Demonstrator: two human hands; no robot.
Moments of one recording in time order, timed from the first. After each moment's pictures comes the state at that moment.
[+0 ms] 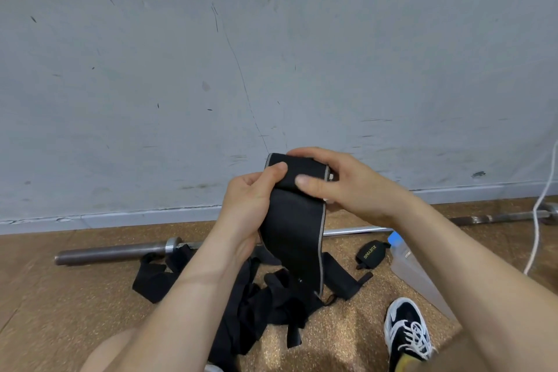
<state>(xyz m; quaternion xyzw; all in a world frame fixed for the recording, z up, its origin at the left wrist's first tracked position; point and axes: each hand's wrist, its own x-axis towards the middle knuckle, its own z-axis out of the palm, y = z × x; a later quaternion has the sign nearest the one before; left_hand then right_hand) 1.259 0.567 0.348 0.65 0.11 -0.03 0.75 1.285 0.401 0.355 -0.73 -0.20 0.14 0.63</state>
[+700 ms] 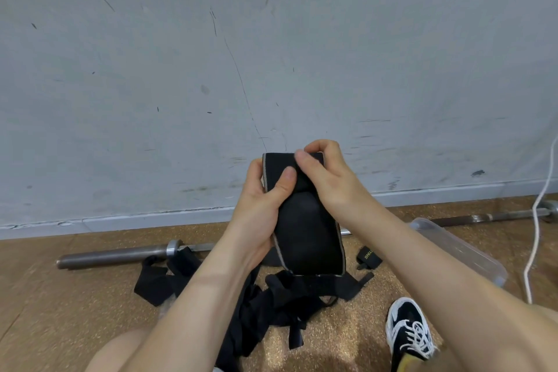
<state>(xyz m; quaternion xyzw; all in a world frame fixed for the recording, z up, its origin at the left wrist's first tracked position) 1.255 0.561 0.338 0.58 0.00 -0.05 0.81 1.274 0.429 0.350 -0.76 -0.07 0.01 0.65</state>
